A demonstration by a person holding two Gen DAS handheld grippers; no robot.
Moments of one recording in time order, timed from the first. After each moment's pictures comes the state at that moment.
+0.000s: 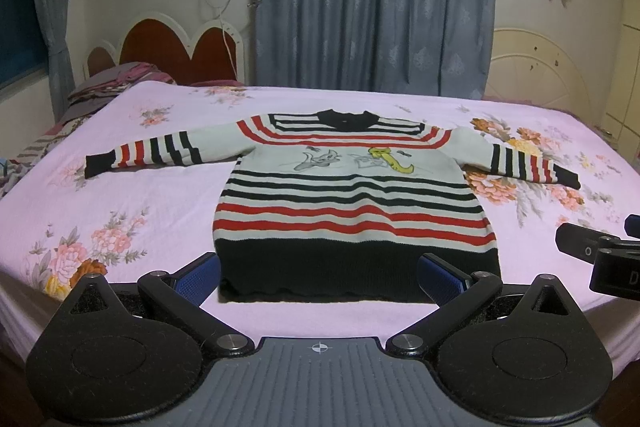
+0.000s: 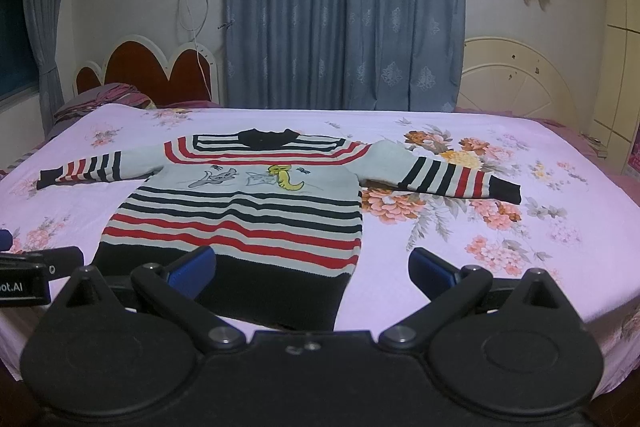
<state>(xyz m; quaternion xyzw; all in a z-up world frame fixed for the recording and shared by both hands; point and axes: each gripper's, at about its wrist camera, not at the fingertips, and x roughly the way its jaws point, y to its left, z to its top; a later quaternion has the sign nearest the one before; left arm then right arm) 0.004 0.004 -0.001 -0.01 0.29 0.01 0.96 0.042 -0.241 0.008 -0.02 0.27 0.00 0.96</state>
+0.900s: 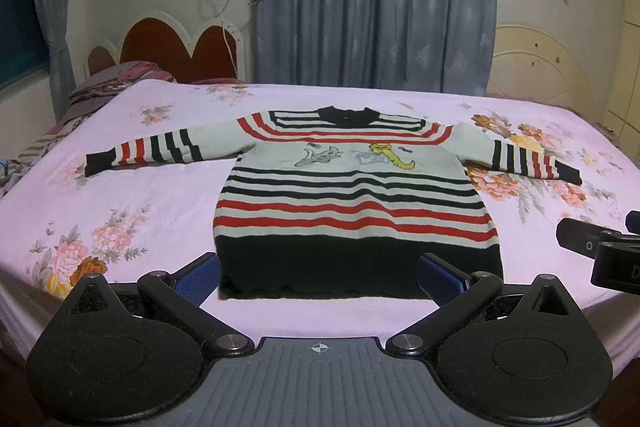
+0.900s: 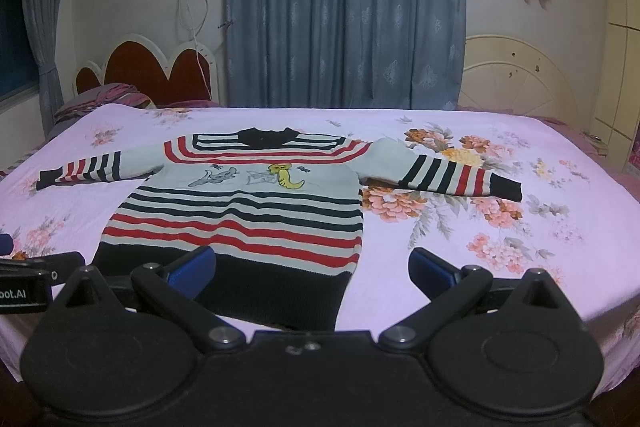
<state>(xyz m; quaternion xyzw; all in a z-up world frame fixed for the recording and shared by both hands) 0.002 0.006 -0.006 0.00 0.29 0.01 0.96 0.043 -0.241 0.007 -0.02 0.27 0.00 0.96</state>
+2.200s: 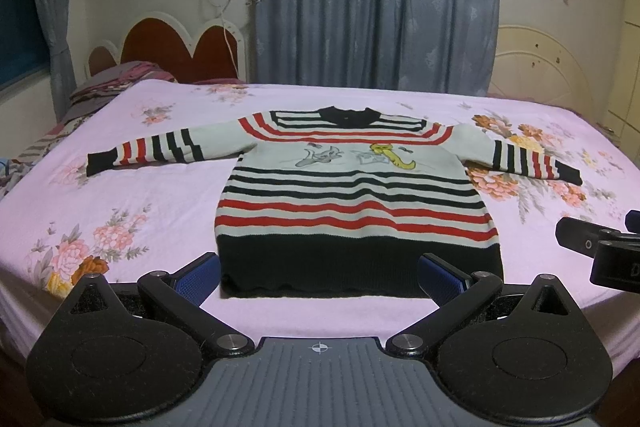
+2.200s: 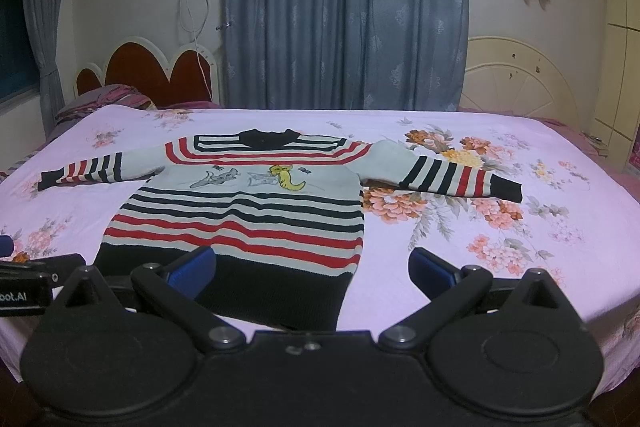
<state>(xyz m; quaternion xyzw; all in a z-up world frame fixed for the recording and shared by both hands) 0.000 0.003 -0.005 0.00 0.30 0.01 0.96 0.045 -0.242 0.006 -0.02 0.27 0.00 0.96</state>
